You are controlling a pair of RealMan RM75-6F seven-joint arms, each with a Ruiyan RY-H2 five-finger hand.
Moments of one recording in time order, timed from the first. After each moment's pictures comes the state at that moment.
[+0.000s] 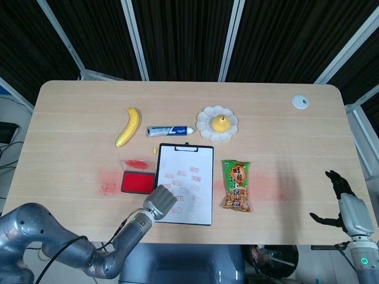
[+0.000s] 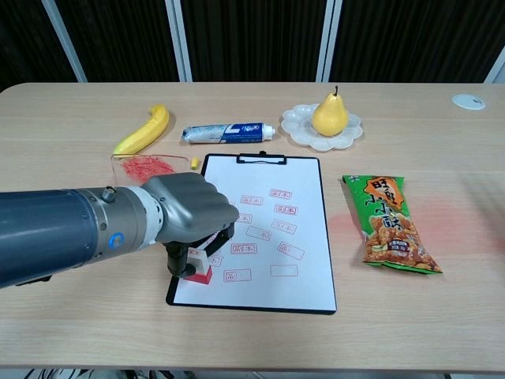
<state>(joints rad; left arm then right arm) -1.21 -1.71 0.08 -1.80 0.39 1.11 1.14 0.10 -1.05 0.09 -1.76 -1.31 1.29 0.19</state>
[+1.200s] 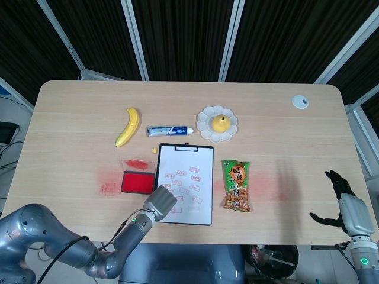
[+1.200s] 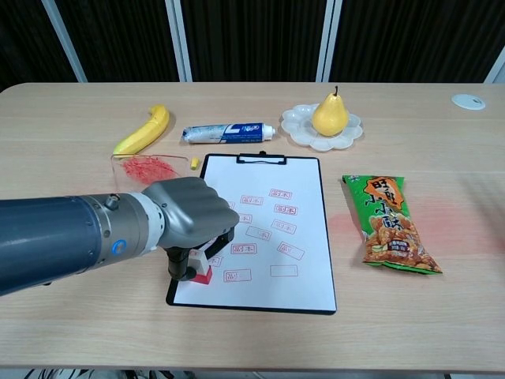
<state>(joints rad) -1.21 -1.72 0.09 -1.79 0.38 1.10 1.16 0.10 -1.05 0.09 -1.76 -1.31 1.29 0.20</state>
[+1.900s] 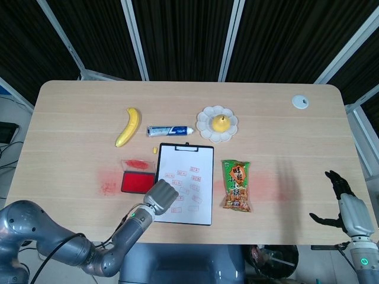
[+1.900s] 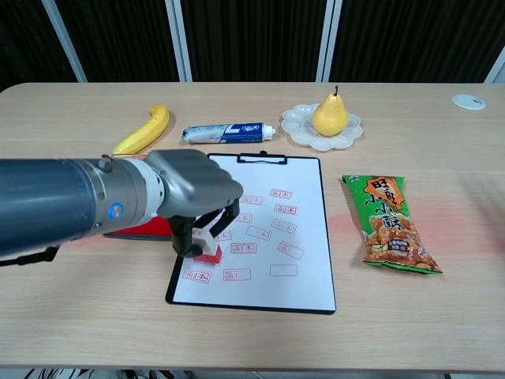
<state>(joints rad) -1.23 -1.63 0.01 -1.87 0.40 1.14 1.13 0.10 -1.05 0.09 -1.76 -1.32 1.29 0.20</state>
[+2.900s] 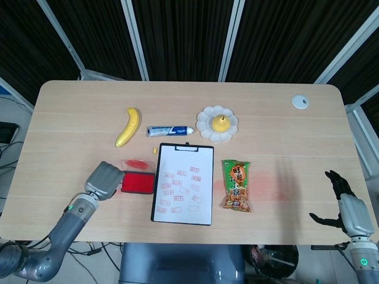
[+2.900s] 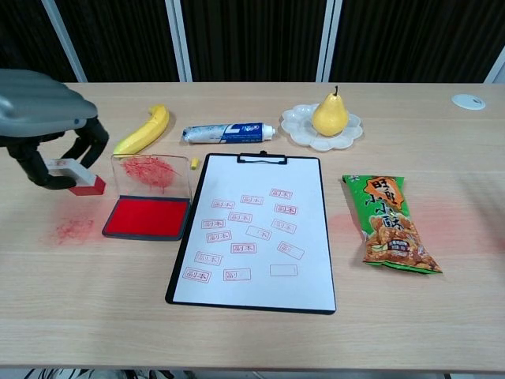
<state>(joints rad) -0.97 -1.23 0.20 -1.97 0.76 1.19 0.86 0.10 -1.05 0.09 -1.76 -1.32 1.30 0.19</state>
